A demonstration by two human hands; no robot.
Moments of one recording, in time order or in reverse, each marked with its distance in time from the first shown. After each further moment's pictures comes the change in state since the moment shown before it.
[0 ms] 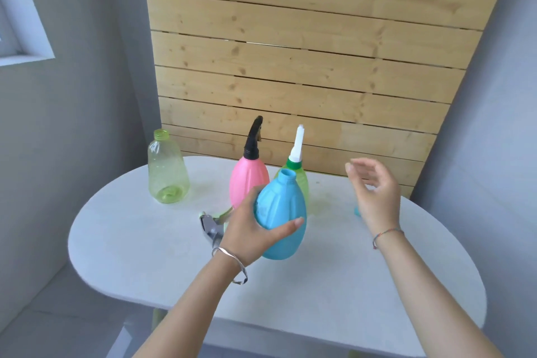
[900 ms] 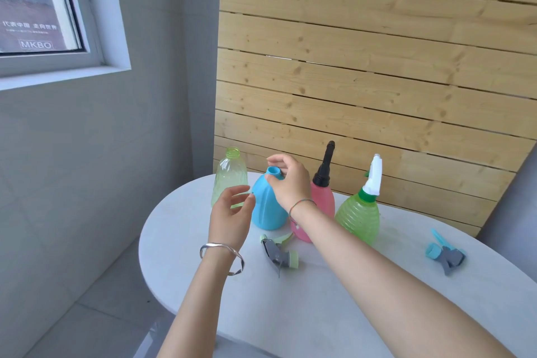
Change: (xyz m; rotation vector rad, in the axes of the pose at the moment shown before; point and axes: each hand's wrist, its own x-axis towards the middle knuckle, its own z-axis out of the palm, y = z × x) left_hand 0.032 -0.029 -0.126 -0.165 0.463 -0.255; right_hand -0.024 -0.081 0.238 -0.037 -0.488 0.018
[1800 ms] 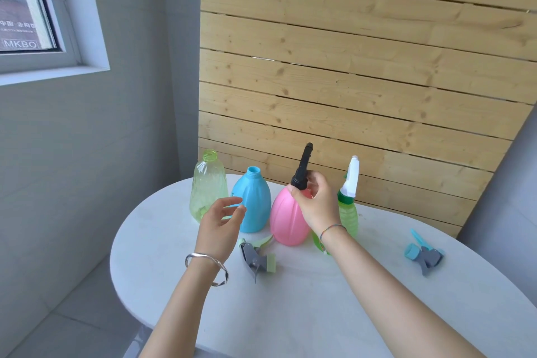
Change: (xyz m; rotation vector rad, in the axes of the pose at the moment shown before) left_hand -0.010 -0.002 0.020 0.089 -0.074 -0.036; right_hand -0.016 0.045 -0.070 0.079 0.124 0.097
